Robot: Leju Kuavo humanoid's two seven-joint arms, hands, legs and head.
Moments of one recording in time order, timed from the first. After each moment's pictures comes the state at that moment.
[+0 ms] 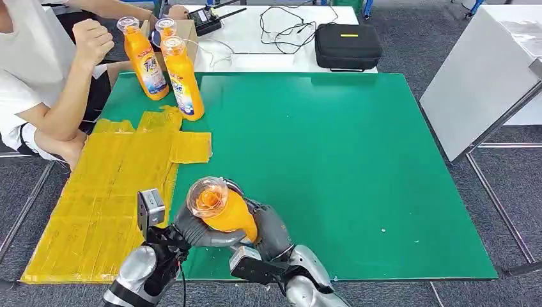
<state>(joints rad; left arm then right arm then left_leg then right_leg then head) -0.14 -0.01 -0.47 -1.53 0.21 -0.19 -0.32 -0.19 0.12 0.71 -1.17 0.53 -0.27 -0.34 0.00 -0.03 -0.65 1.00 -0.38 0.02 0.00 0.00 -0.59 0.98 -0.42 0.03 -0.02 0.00</state>
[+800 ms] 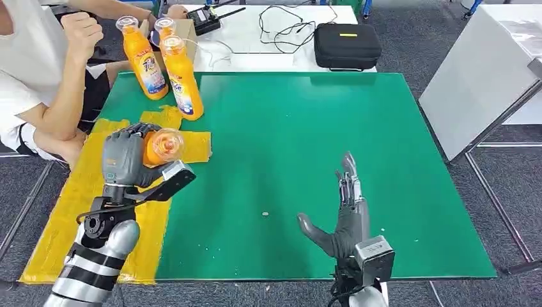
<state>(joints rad) -0.29 0.09 -0.27 -1.47 -1.18 0.46 -0.02 0.10 0.09 0.34 -1.75 0.14 -0.19 -0.41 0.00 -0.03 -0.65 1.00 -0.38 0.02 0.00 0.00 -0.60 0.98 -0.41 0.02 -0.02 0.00</state>
